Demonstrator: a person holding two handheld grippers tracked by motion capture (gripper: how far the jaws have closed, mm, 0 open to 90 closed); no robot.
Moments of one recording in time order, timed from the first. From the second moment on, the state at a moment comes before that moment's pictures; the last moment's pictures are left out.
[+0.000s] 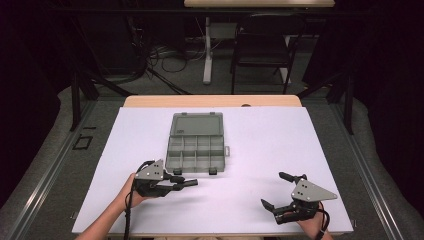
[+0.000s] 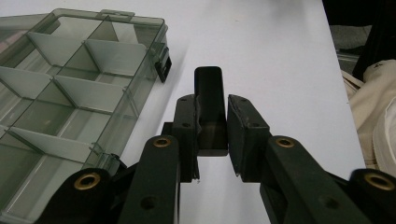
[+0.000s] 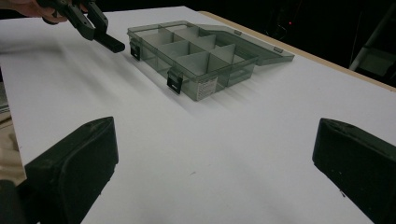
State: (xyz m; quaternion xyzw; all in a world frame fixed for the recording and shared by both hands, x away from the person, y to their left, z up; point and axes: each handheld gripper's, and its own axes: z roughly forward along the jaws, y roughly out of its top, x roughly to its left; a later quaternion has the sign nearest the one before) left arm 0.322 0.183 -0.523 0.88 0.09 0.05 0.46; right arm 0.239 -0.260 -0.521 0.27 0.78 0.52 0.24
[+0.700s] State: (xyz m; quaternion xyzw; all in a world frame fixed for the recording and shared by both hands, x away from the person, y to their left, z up) left arm 0.321 0.180 -0.514 0.87 0.12 0.08 0.47; right arm 0.239 -0.261 -0.520 0.27 0.78 0.51 0.24
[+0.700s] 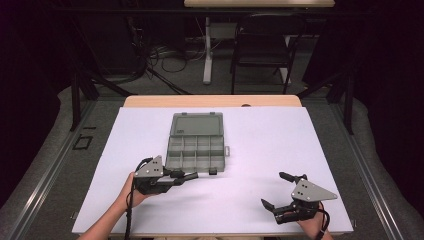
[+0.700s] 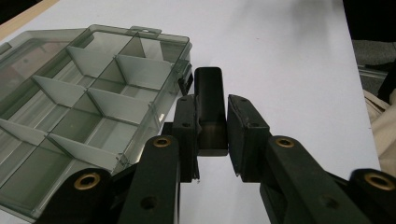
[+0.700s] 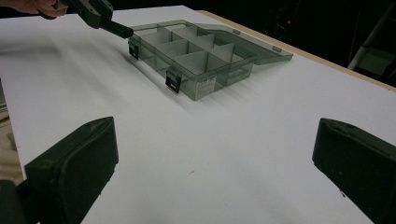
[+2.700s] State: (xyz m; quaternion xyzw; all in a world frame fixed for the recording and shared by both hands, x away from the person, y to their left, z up) left arm 0.336 0.163 -0.504 0.84 0.21 0.16 0.48; right arm 0.240 -0.259 -0.522 0.27 0.78 0.51 0.24
